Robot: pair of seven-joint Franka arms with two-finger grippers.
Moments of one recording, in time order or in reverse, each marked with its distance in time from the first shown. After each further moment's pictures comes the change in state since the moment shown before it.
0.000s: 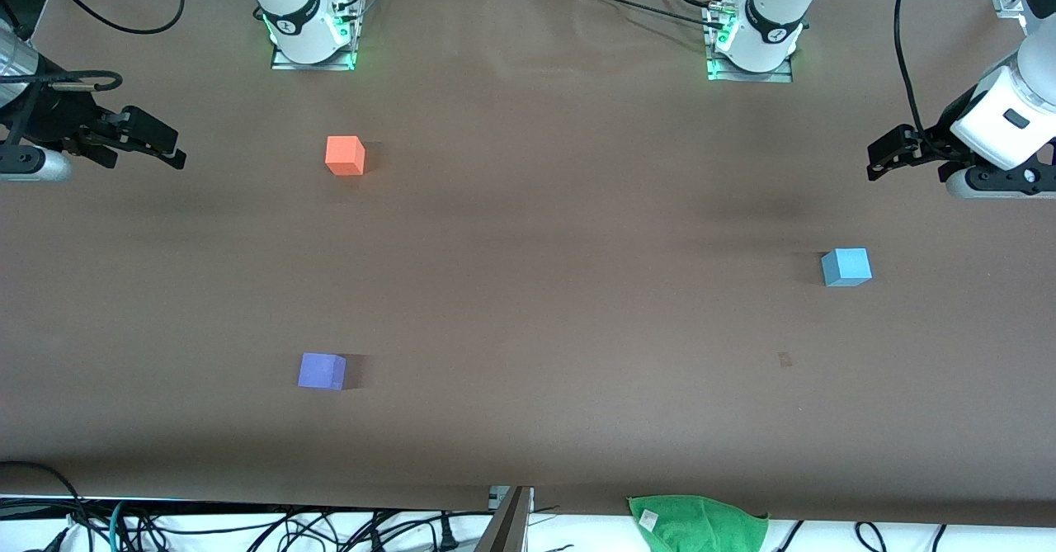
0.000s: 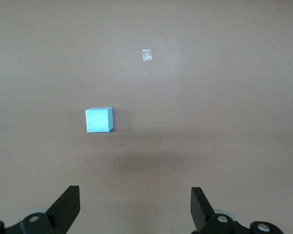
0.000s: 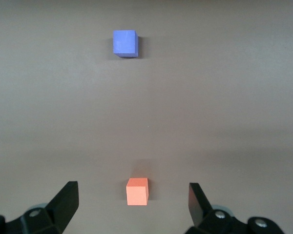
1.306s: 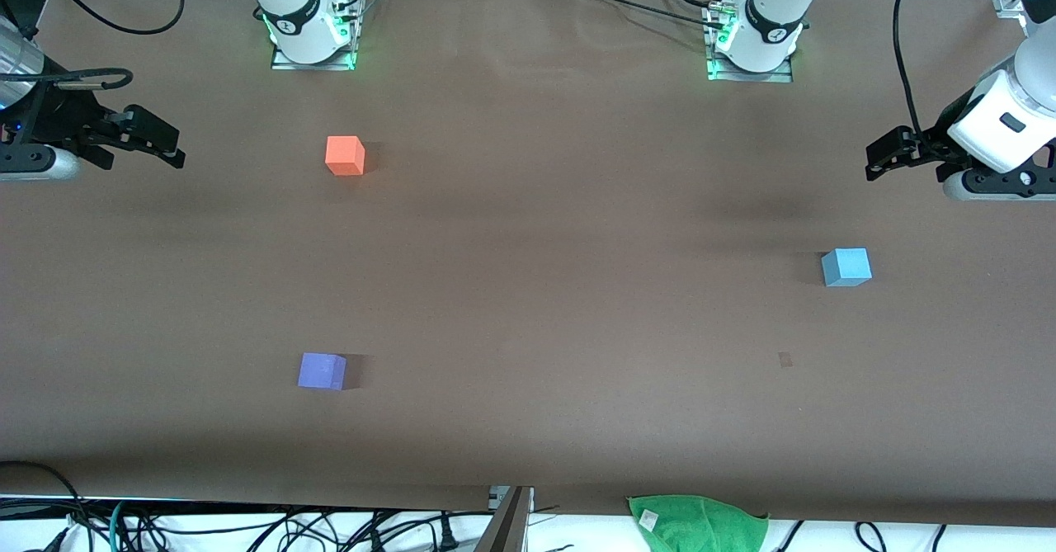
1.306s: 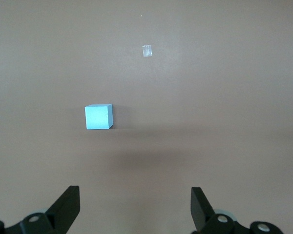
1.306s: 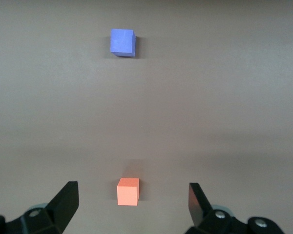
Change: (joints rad) left arm 0.004 0.004 -0.003 -0.004 0.000 -0.010 0.000; right arm 0.011 0.000 0.000 0.000 -0.035 0.000 -0.037
